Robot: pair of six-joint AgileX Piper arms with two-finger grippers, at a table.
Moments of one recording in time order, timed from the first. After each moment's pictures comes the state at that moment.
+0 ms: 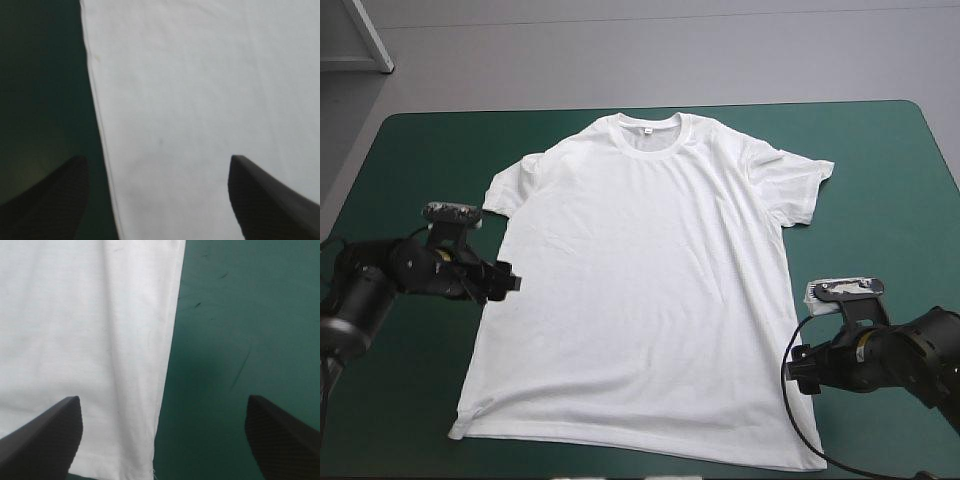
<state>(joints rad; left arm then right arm) -0.09 1.23 -0.98 -0.16 0.89 0.19 0.47 0.90 -0.82 -0.06 1.18 0.29</state>
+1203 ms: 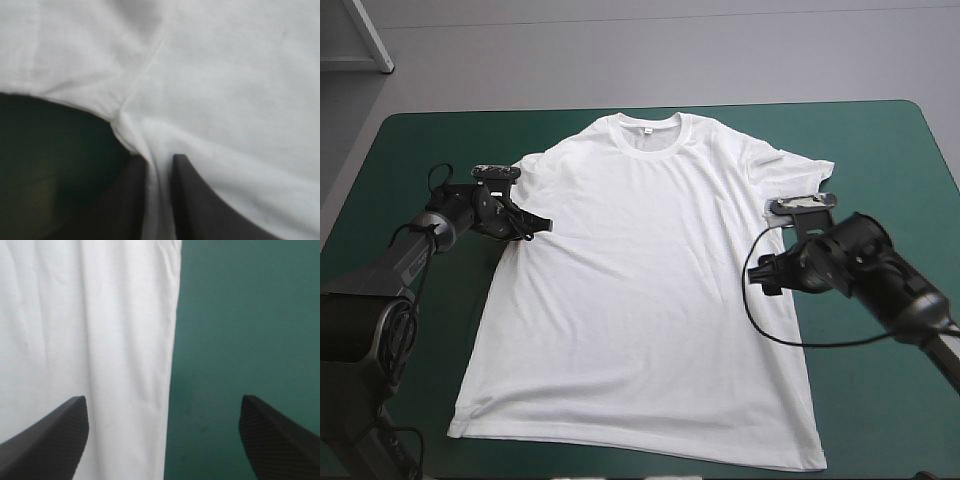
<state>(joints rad) -0.09 1.90 -1.30 -0.08 0.59 0.08 0.47 1.32 -1.12 -0.26 1.00 0.38</state>
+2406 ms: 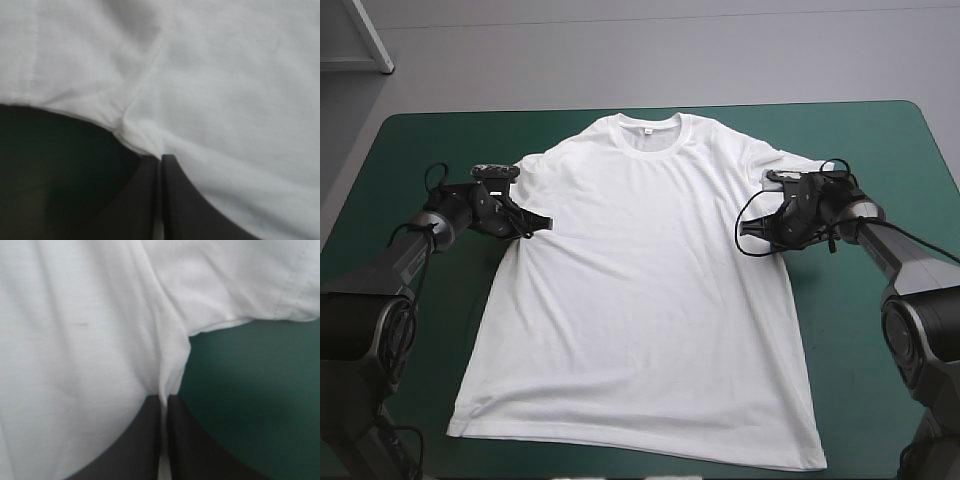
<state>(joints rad) -0.08 1.90 -1.31 -0.14 0.59 0.12 0.19 1.87 -1.37 0.08 0.80 0.10</state>
